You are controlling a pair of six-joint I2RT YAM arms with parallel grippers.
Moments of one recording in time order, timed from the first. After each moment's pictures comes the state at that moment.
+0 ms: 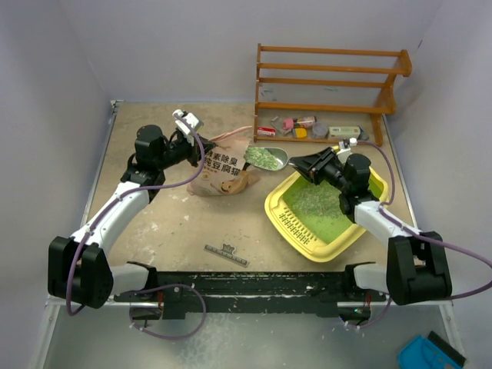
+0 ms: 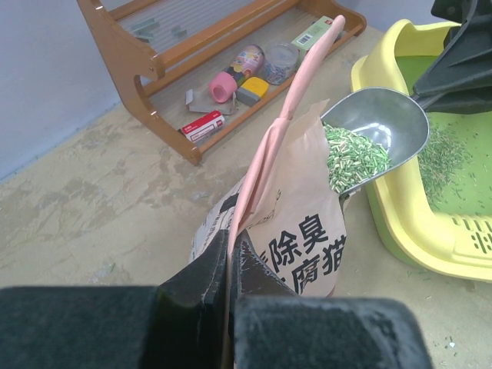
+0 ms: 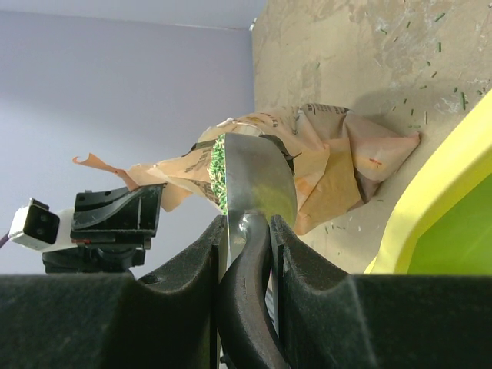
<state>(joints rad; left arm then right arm) -0.26 1.26 0.91 0.19 0.61 0.09 0.14 1.27 0.56 0.51 -0.55 1.30</state>
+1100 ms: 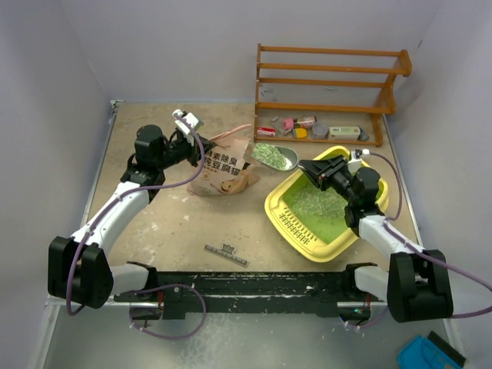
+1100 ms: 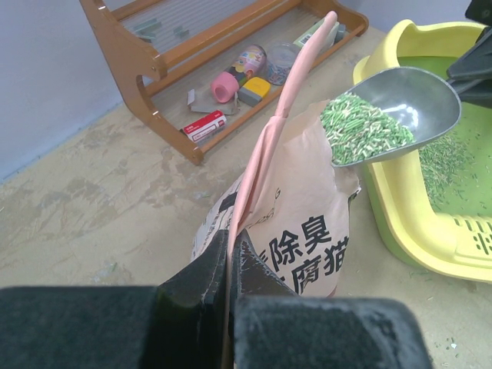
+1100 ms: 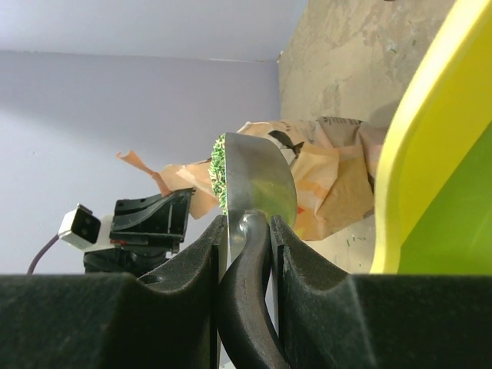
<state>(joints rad) -0.26 1.26 0.91 0.19 0.61 0.09 0.08 1.16 0.42 0.64 -0.51 1.42</state>
